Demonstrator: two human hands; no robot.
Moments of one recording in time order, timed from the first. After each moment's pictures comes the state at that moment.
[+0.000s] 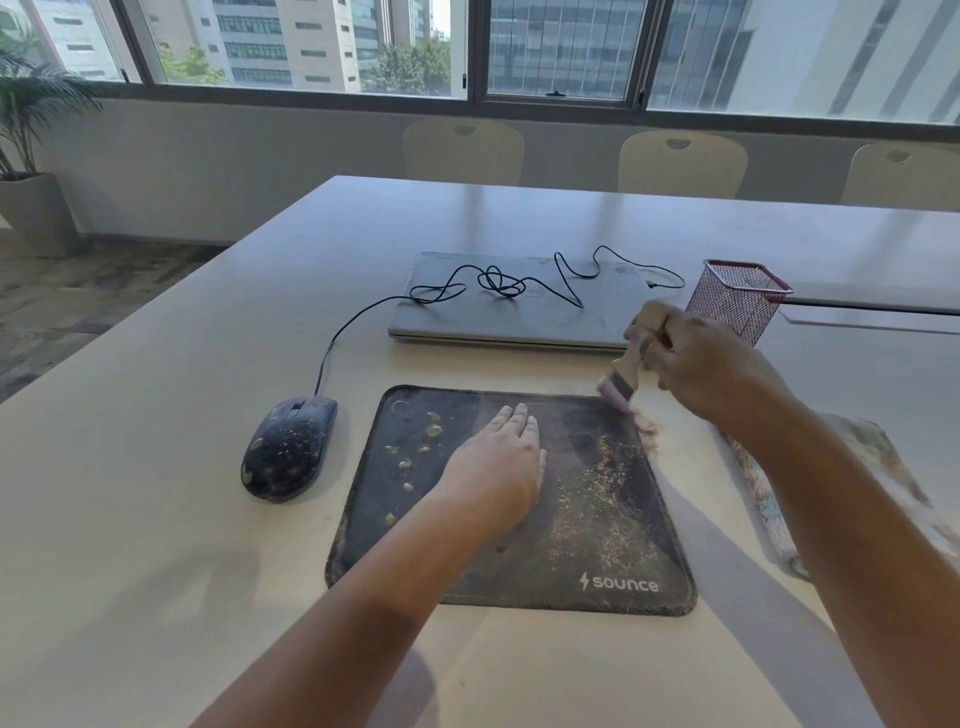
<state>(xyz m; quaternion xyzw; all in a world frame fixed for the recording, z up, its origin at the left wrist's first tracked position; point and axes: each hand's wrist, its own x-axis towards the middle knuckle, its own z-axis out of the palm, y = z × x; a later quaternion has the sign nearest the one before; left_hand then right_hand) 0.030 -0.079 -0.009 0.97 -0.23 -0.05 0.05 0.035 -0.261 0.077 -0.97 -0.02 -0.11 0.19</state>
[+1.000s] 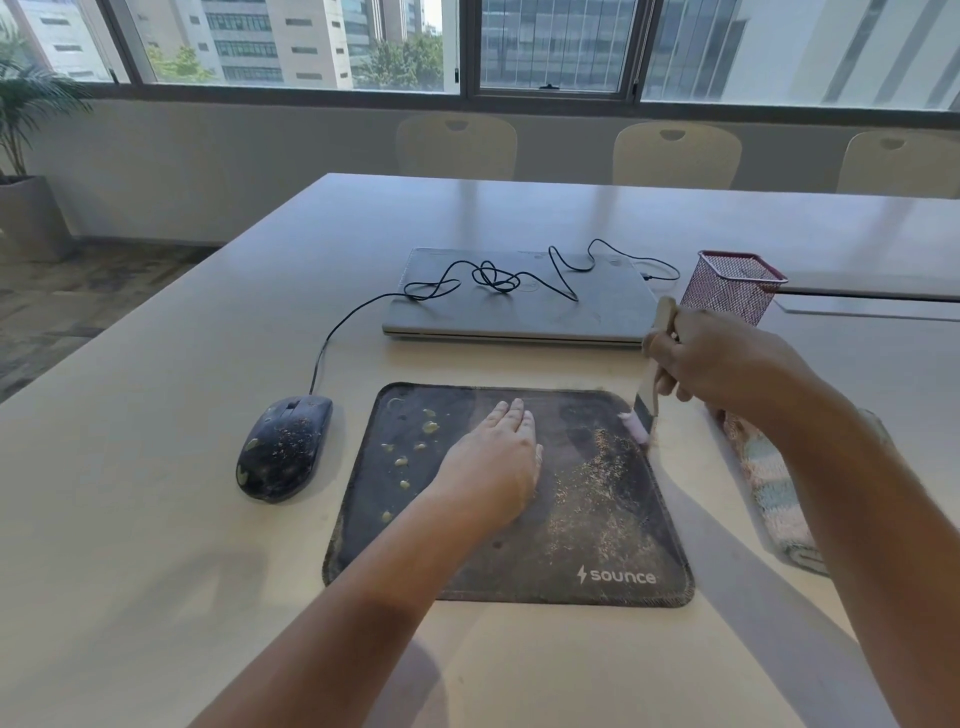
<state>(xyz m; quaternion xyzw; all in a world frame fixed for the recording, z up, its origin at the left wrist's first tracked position) 0.029 -0.079 -0.008 0.97 -0.23 -0.05 0.04 0.037 -0.270 0.087 -0.99 0.04 -0.03 0.15</state>
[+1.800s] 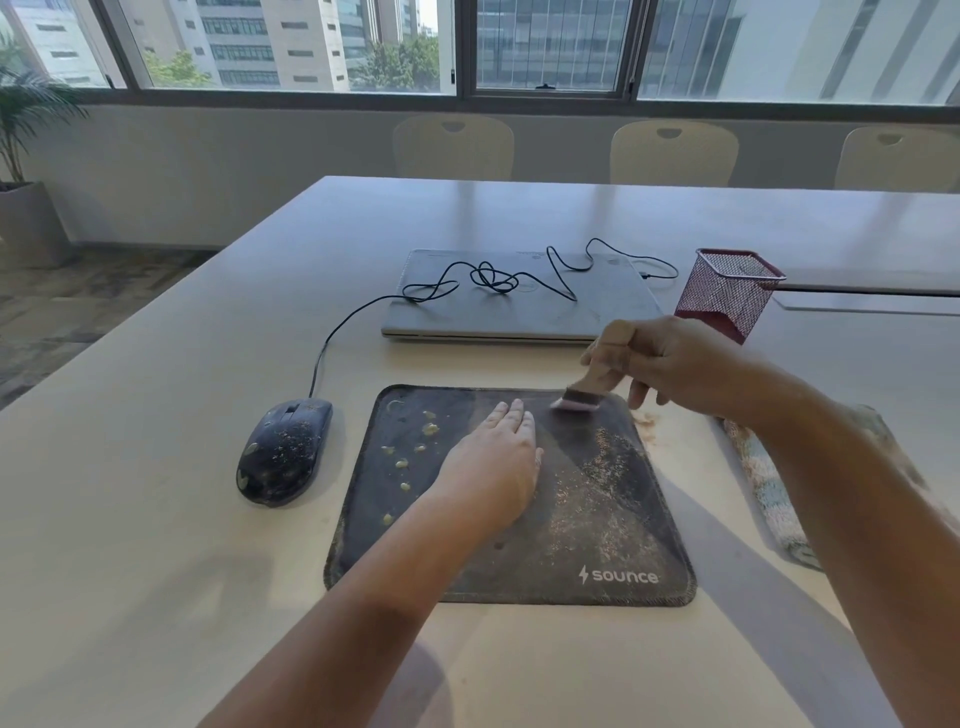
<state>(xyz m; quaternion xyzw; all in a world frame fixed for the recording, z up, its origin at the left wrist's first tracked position) 0.030 -0.079 -0.008 0.97 -0.23 -0.06 0.05 0.037 -0.259 0.079 -0.94 -0.12 0.00 0.31</state>
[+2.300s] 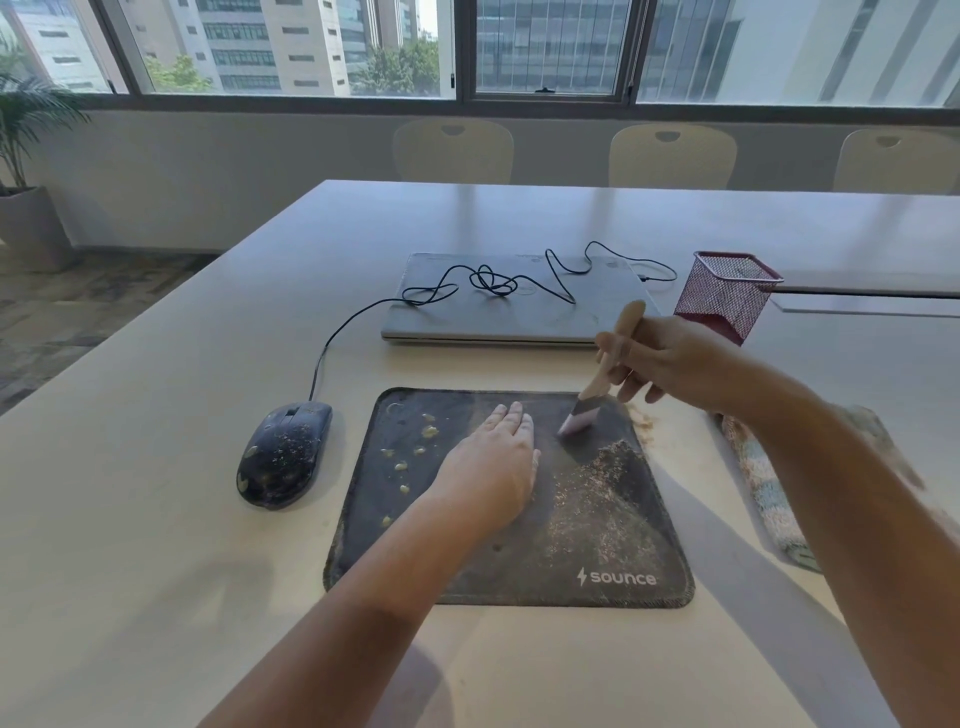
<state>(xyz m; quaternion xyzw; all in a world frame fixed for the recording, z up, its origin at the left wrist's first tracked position) 0.034 -0.079 -0.012 0.97 -0.23 -0.07 0.06 0.043 -0.260 0.075 -0.92 -0.06 0.02 0.38</state>
